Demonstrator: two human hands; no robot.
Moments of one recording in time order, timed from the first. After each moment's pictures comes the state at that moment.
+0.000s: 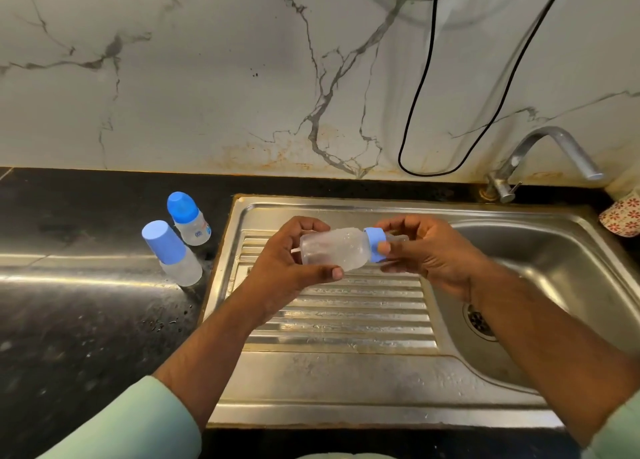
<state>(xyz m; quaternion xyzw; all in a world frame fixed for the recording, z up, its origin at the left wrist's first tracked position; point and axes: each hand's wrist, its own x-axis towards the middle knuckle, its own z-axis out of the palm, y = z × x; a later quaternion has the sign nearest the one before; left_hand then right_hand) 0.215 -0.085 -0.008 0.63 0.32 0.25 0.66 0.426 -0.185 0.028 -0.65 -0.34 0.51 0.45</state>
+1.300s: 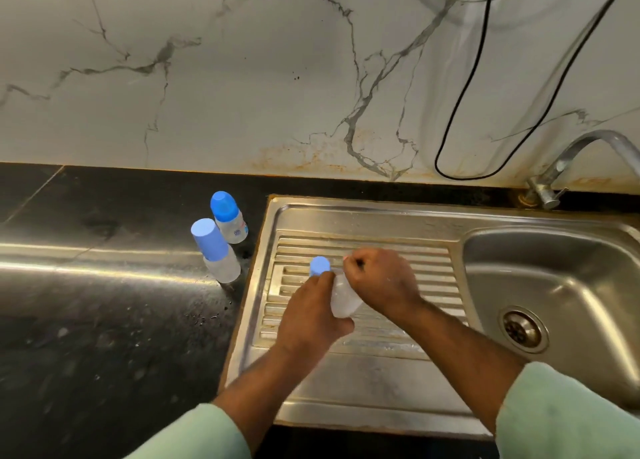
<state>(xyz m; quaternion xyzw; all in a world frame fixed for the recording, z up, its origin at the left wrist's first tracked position) 0.188 -0.105 -0.068 0.82 0.48 0.11 0.31 0.329 -0.125 -0.053 -0.78 -0.55 0.11 0.26</state>
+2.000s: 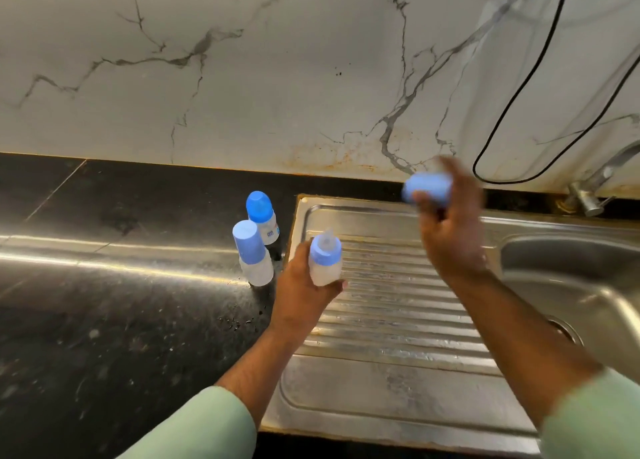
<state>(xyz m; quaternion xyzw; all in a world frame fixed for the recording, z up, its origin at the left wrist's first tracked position) 0.135 -0.032 -0.094 0.70 0.45 0.33 0.44 0.355 -0.082 -0.011 -0.75 -0.55 0.05 0.37</state>
